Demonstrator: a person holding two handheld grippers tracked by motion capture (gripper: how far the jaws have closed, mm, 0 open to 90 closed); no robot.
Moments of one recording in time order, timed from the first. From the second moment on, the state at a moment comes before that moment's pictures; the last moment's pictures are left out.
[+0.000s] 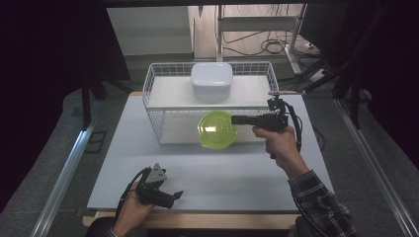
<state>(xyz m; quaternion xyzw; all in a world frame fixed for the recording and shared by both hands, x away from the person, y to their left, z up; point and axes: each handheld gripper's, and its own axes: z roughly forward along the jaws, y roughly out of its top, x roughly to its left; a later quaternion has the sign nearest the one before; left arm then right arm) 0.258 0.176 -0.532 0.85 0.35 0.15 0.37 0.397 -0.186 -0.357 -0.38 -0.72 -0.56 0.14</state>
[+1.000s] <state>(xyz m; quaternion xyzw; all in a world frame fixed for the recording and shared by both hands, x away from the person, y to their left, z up) 0.258 0.178 -0.531 0.84 0.35 0.14 0.38 0.454 -0.169 -0.248 -0.41 -0.67 -0.61 0.08</state>
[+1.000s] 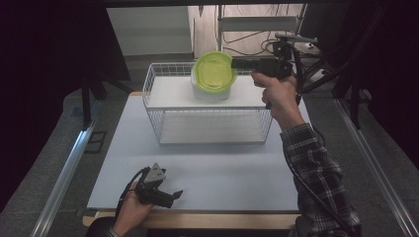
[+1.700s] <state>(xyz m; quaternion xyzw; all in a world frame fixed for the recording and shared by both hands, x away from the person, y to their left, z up) 0.257 0.176 -0.531 0.85 0.34 0.13 0.38 0.502 -0.136 -0.243 -0.48 -0.68 -0.55 0.00</state>
